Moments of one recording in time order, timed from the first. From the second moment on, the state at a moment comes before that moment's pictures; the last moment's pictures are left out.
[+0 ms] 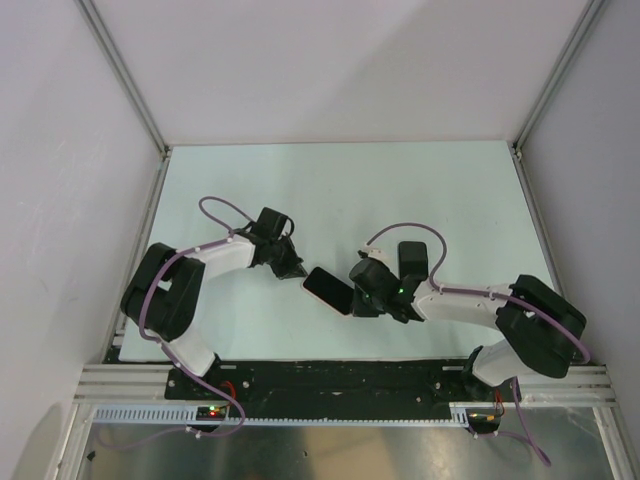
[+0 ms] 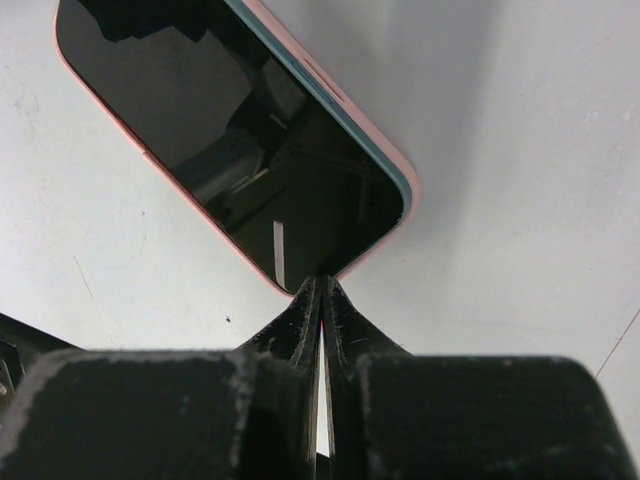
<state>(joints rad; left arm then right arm) -0.46 1.66 0.88 -0.30 0.22 -0.93 0.96 1.47 0.70 -0.18 0.12 0.88</state>
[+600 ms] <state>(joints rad) -0.45 1.66 0.88 -0.30 0.25 -0.93 0.97 1.46 0.84 -0.31 0.16 0.78</state>
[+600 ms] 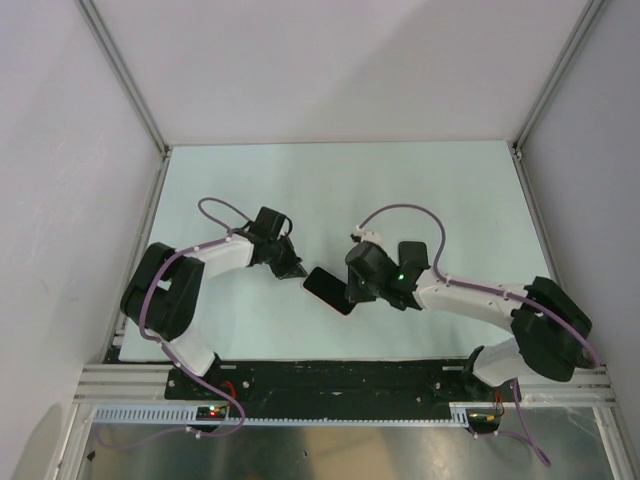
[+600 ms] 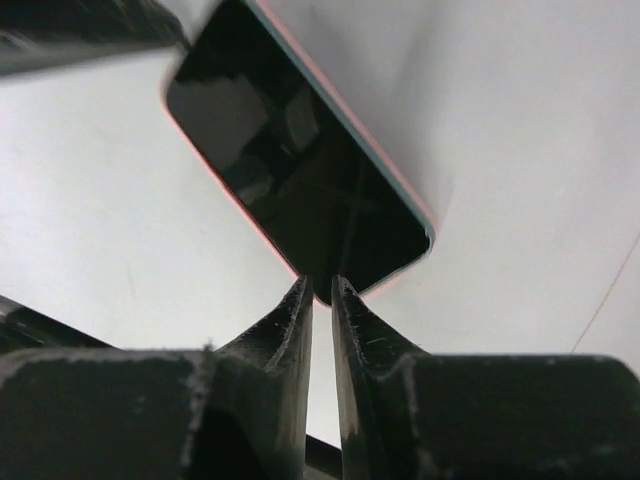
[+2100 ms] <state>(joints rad) -0.53 1.61 0.81 -0.37 0.20 -1.01 0.81 1.70 0.95 -0.24 0.06 0.51</state>
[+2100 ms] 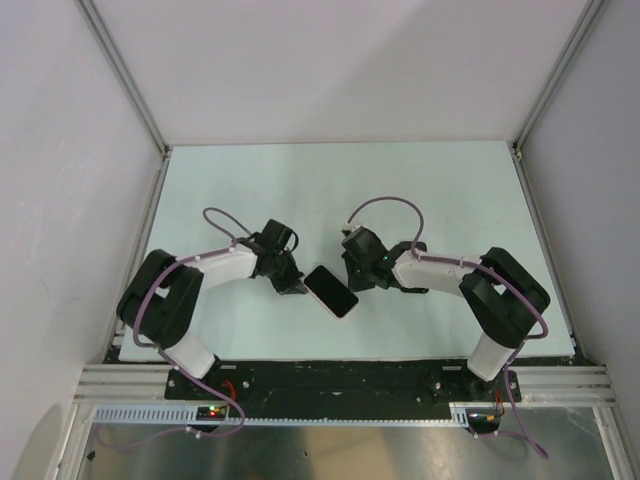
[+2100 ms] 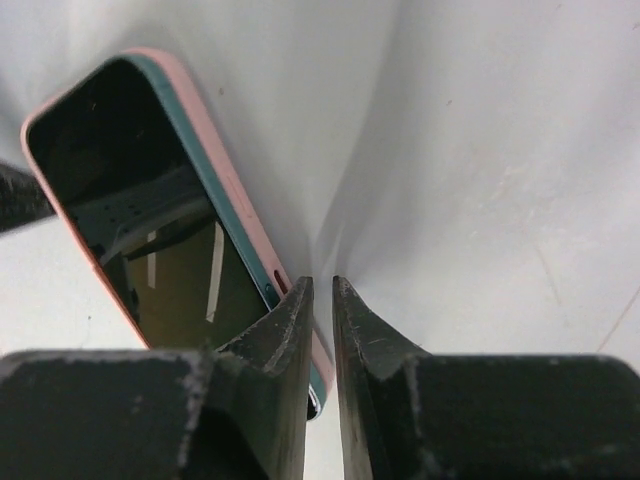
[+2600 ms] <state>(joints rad) -0.39 1.75 0.99 -0.35 0.22 -0.91 0.95 1.64 0.89 -0.26 0.06 0.65</state>
